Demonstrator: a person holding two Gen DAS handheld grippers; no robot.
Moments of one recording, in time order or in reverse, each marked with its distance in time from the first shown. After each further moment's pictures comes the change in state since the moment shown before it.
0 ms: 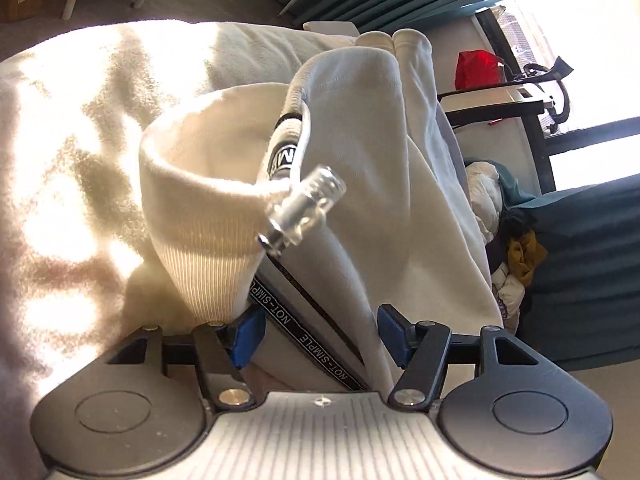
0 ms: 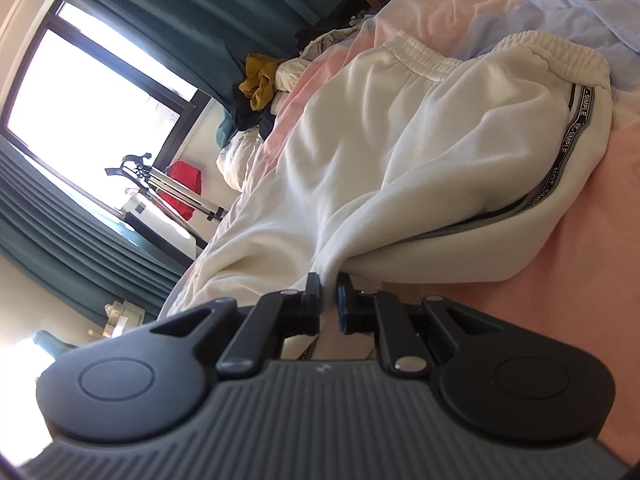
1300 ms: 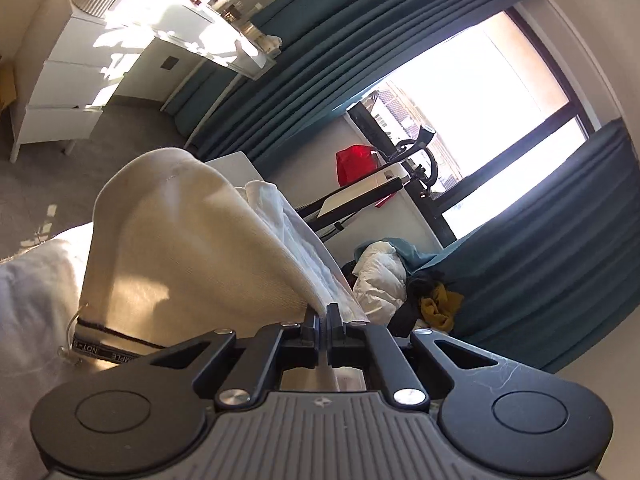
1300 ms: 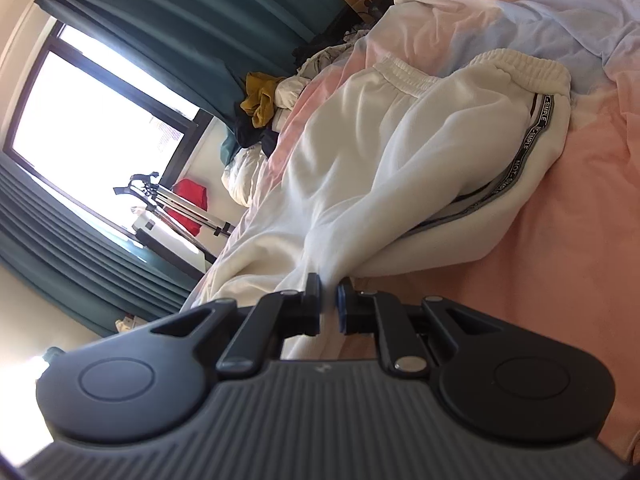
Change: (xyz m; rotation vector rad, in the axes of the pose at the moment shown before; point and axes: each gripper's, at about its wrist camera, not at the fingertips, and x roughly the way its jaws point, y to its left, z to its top) left arm -0.220 -0.058 -0.087 0.239 -0.380 -0.206; right arm -0.039 -0.005 -0.010 0.020 -0.052 0.028
